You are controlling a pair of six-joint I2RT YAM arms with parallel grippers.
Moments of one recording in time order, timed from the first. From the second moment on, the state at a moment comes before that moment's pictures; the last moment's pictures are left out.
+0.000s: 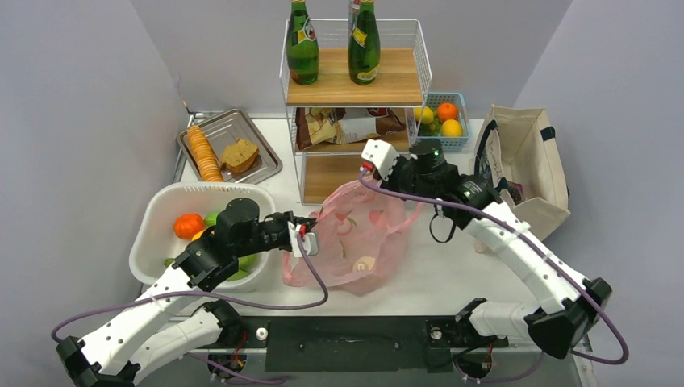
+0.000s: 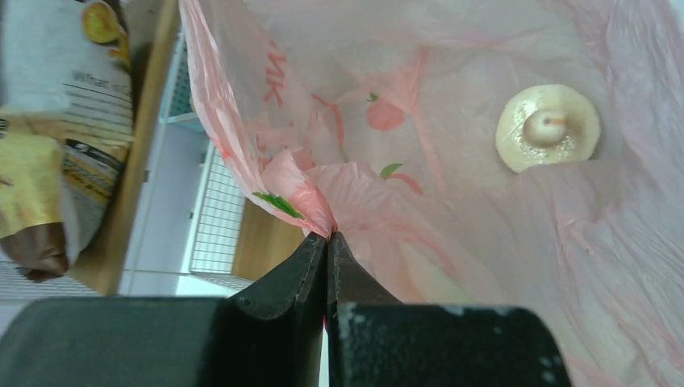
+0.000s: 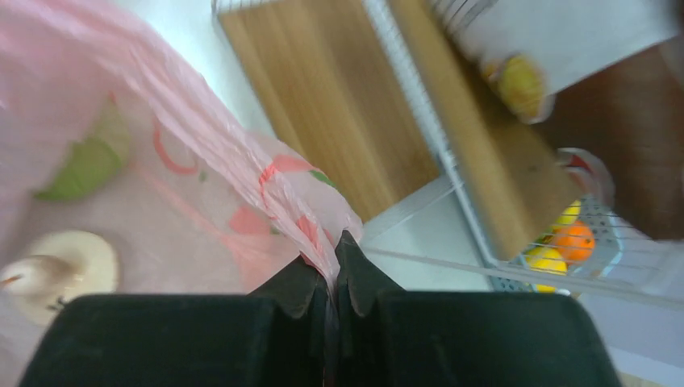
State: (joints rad) left arm -0.77 0.79 0.80 -0.35 0.35 0.76; right arm 0.65 1.26 1.27 -0.64 -0.10 -0.62
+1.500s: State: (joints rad) left arm -1.16 1.25 1.06 -0.54 0.26 0.72; right arm 0.80 1.04 0.92 -0.56 -0.21 -0.09
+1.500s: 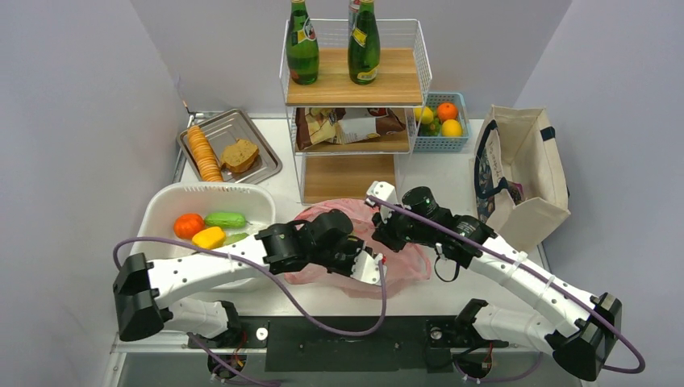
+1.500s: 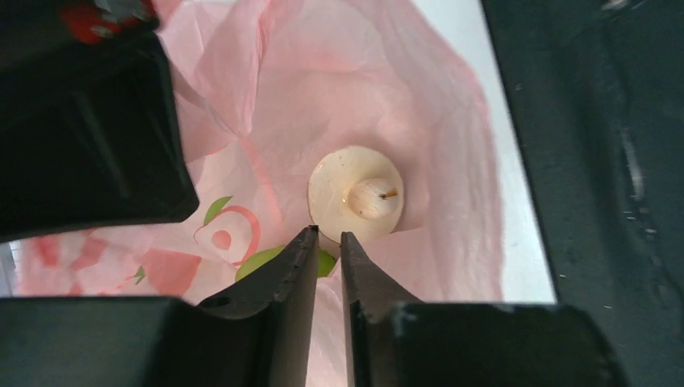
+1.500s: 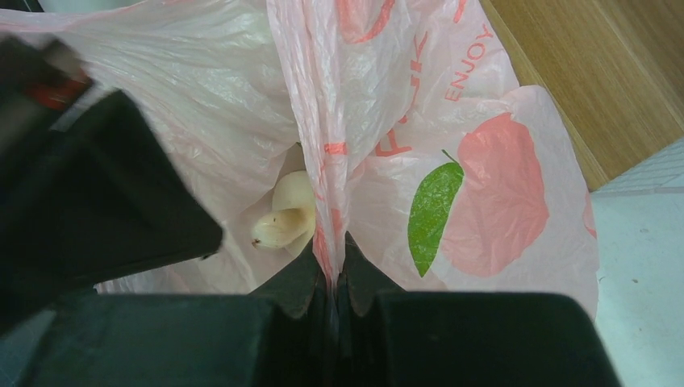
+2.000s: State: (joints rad) left arm -1.16 1.40 0.83 -0.21 0.20 0.72; right arm 0.80 1.00 0.89 -0.55 -0.23 -0.10
